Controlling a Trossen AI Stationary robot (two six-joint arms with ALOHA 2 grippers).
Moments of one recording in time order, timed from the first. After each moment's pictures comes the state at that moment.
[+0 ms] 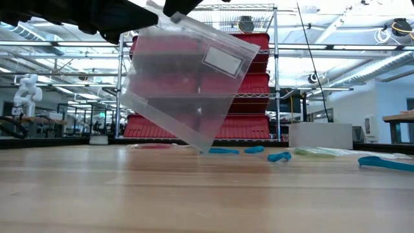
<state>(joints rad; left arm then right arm) -0.51 1.29 0.44 0.76 -0.60 0.11 0.33 2.11 2.08 -0.99 0.44 0.32</state>
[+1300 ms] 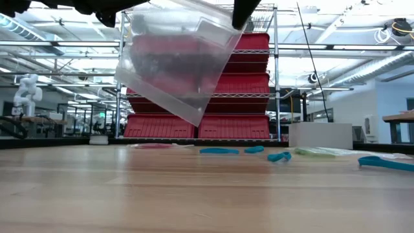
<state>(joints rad) -0.52 1.13 0.44 0.69 -0.60 0.19 0.46 2.10 2.08 -1.40 0.49 0.67</state>
